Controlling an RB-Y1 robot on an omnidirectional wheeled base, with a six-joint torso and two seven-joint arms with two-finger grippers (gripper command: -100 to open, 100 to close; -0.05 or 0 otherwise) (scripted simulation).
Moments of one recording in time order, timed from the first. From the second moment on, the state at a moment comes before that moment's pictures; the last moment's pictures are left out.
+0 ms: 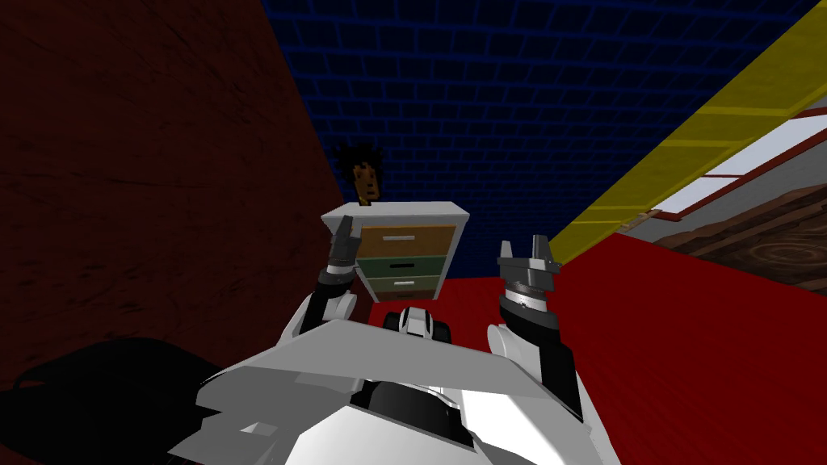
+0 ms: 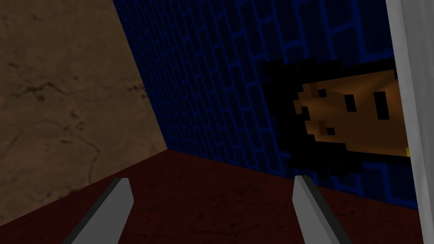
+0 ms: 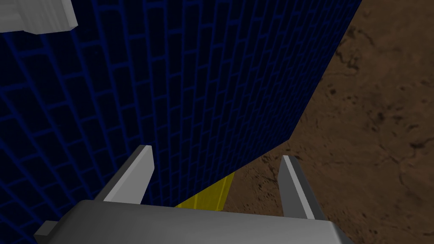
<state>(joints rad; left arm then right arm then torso) 0.48 0.12 -0.02 -2.37 -0.11 -0.51 -0.17 0.54 -0.03 0.02 -2.37 -0.06 -0.43 -0.11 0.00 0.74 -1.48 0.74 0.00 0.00</state>
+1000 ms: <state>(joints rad) 0.47 0.12 -0.01 -2.33 -0.12 -0.32 -0.17 0.54 -0.03 0.02 -2.37 -0.06 -0.43 -0.11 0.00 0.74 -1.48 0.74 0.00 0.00</state>
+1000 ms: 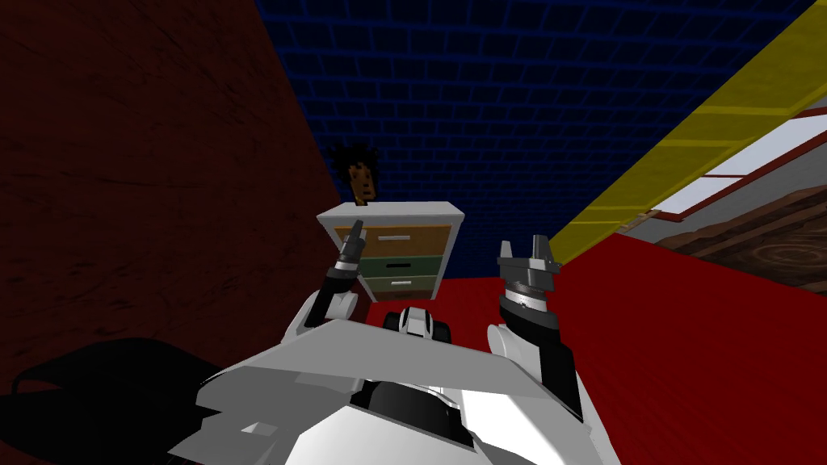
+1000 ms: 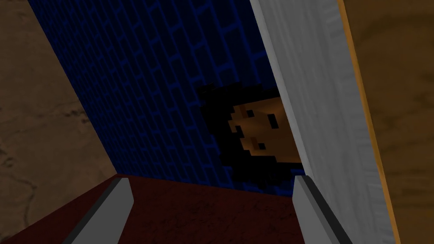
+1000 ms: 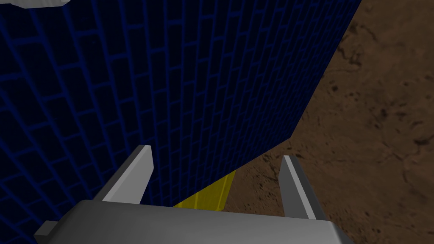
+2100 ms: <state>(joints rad) 0.45 0.12 0.00 -2.28 -0.12 -0.12 -0.17 0.54 -0.03 0.02 -2.37 -0.06 -0.43 -0.11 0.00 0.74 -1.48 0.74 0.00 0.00</state>
